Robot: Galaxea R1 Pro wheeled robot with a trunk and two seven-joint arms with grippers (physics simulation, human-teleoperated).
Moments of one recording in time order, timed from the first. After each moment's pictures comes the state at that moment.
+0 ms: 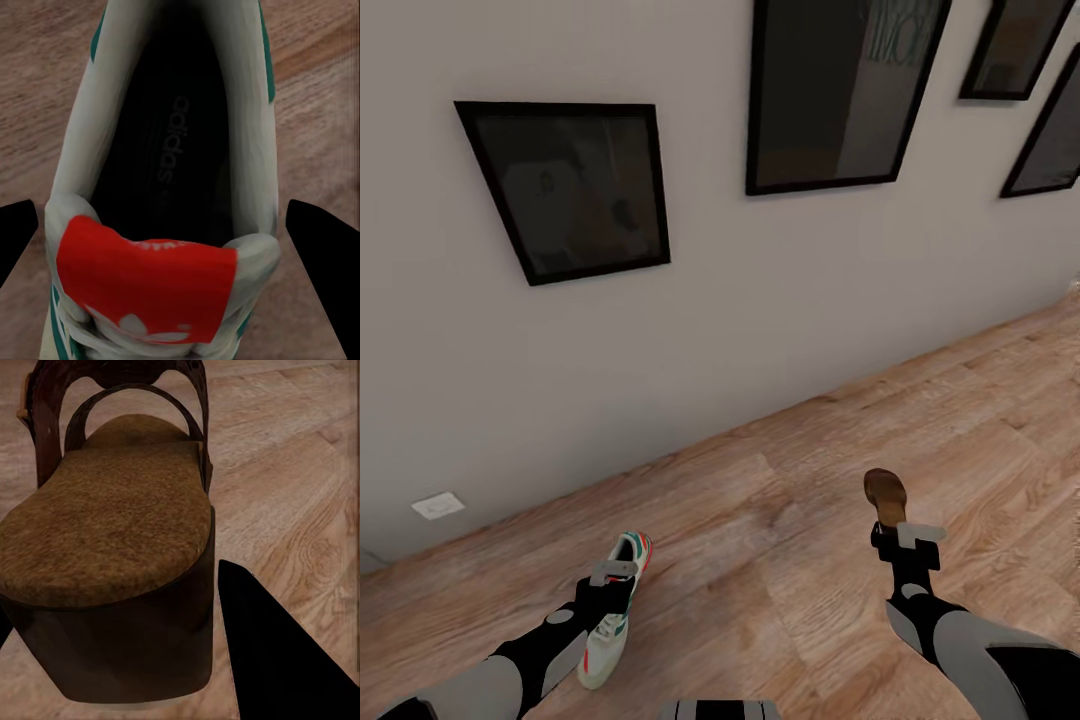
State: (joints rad) left arm -0.66 0.08 -0.79 -0.20 0.75 -0.18 -0.04; right arm -0.82 -0.12 0.03 0.05 0.06 -0.54 -0.39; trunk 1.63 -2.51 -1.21
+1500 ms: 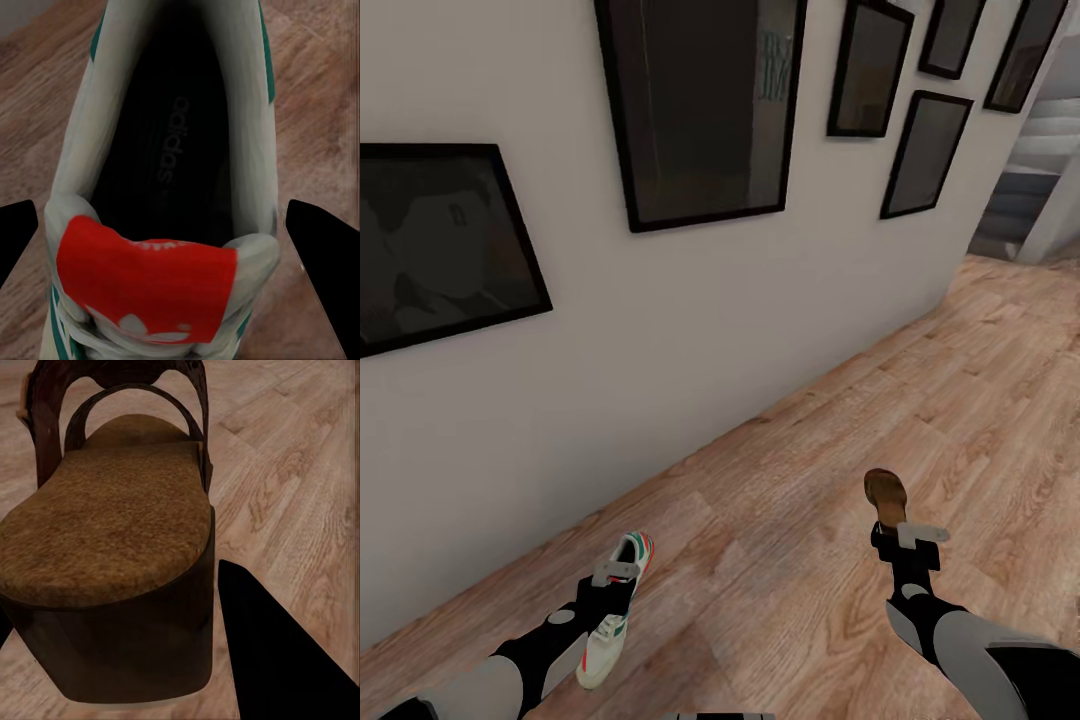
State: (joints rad) left arm -0.66 0.08 -0.79 -0.20 0.71 -0.18 -0.04; right arm -0.82 -0.12 0.03 0.05 0.06 -0.54 -0.39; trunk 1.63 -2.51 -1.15
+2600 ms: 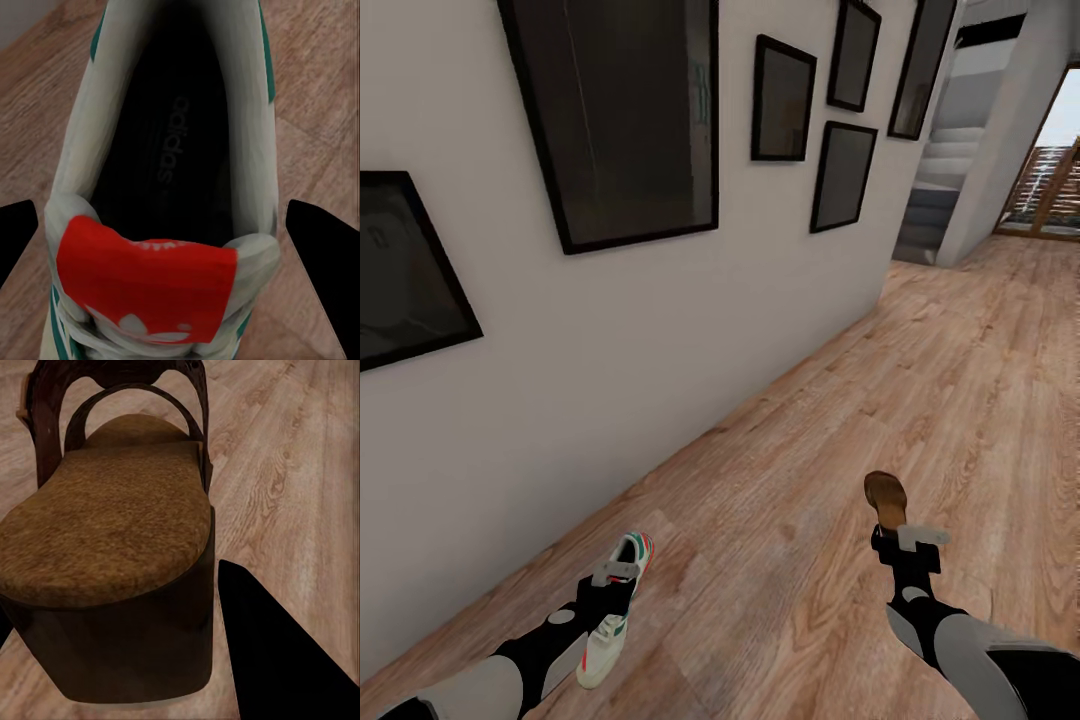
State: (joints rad) left arm -0.66 0.08 -0.79 -0.20 0.71 -0.18 -0.04; right arm -0.81 -0.12 0.03 0.05 0.06 -0.54 -0.39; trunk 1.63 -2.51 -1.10
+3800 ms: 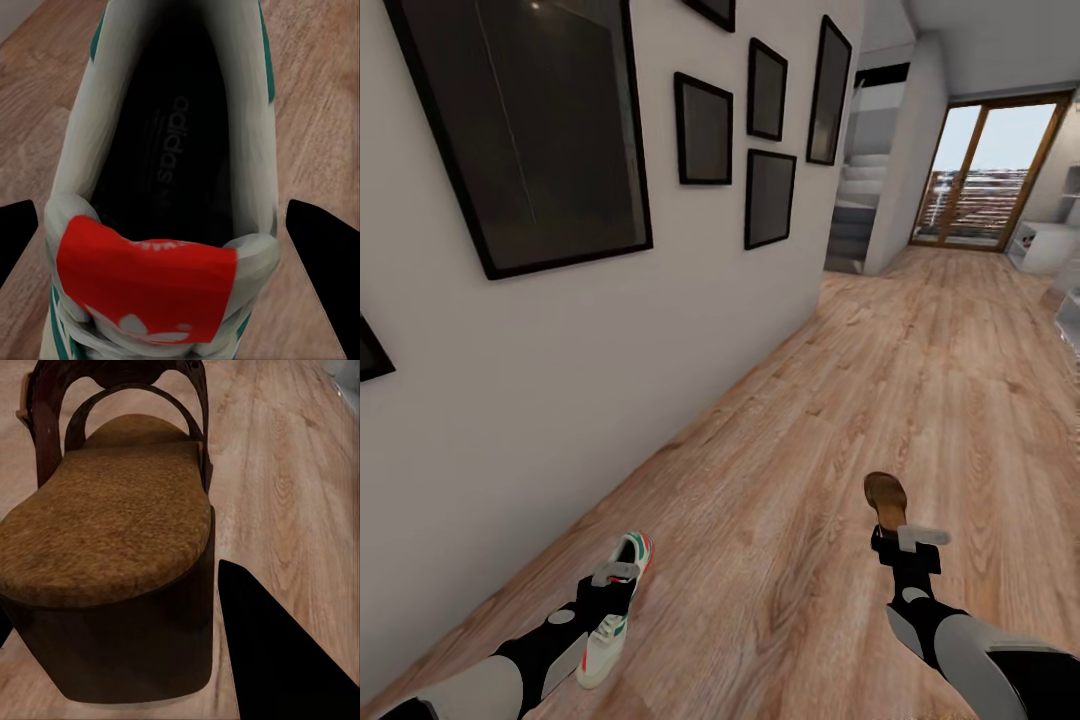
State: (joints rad) left arm -0.66 0.08 -0.79 -0.20 0.71 -0.18 -0.04; right arm -0.81 -0.12 0.03 0.05 0.06 -0.54 -0.39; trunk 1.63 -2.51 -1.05
